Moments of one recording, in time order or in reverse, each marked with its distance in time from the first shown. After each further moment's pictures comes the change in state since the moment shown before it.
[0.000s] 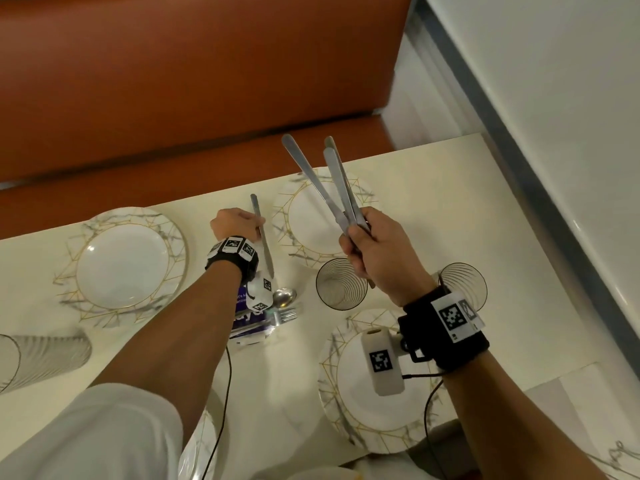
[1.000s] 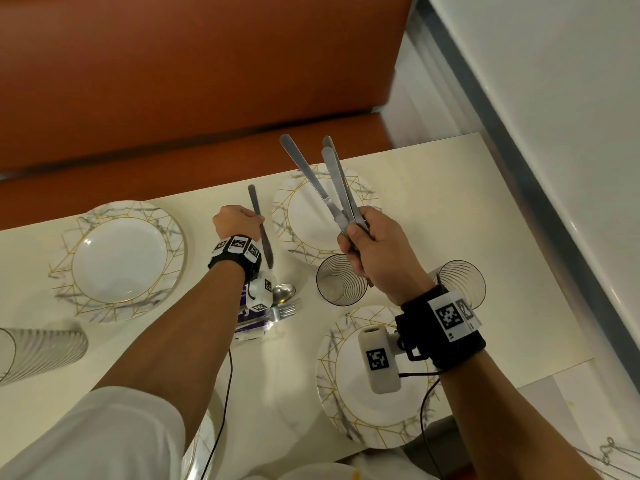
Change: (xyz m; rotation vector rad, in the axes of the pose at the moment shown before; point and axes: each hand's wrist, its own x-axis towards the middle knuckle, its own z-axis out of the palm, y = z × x) left_hand 0.002 -0.006 0.006 0.123 0.039 0.053; right_hand -0.004 0.000 0.005 -0.011 0.002 0.008
